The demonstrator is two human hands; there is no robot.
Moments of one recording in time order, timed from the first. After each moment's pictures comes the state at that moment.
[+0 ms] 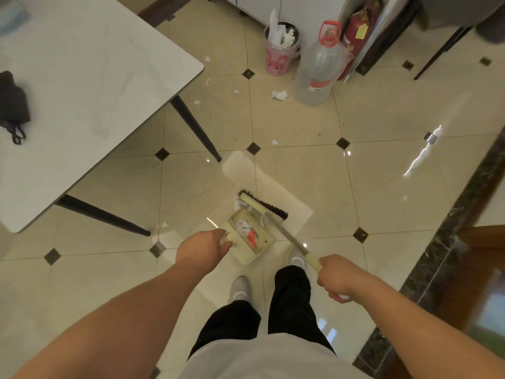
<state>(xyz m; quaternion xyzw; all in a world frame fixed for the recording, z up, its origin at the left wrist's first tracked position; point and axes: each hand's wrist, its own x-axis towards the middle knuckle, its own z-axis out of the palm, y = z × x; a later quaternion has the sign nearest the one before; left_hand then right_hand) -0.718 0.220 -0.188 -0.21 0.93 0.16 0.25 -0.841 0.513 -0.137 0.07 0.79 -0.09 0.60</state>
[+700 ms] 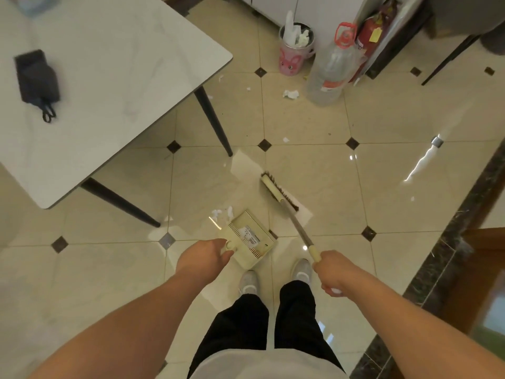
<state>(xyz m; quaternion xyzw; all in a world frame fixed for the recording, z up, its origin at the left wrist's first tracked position) -0.627 0.187 -0.192 -0.23 0.92 0.20 0.25 -0.771 0.454 -0.143 0.09 0.83 -0.13 0.54</state>
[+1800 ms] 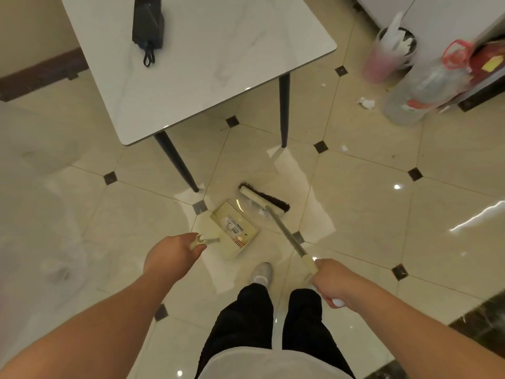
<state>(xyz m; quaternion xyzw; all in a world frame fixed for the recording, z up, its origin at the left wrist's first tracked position) -0.482 0.115 -0.181 -0.45 0.84 0.22 0.21 -0.736 0.367 -0.162 0.06 0.77 -0.10 0.62</state>
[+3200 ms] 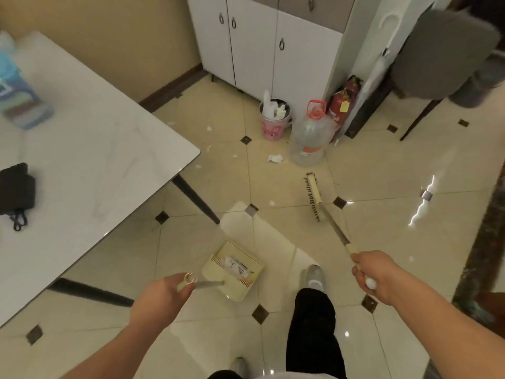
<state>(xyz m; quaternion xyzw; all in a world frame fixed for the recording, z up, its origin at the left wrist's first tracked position) -0.776 0.144 -0.120 -0.34 0.90 0.22 0.17 -1.029 0.507 -0.106 0.35 0.70 -0.49 0.38</state>
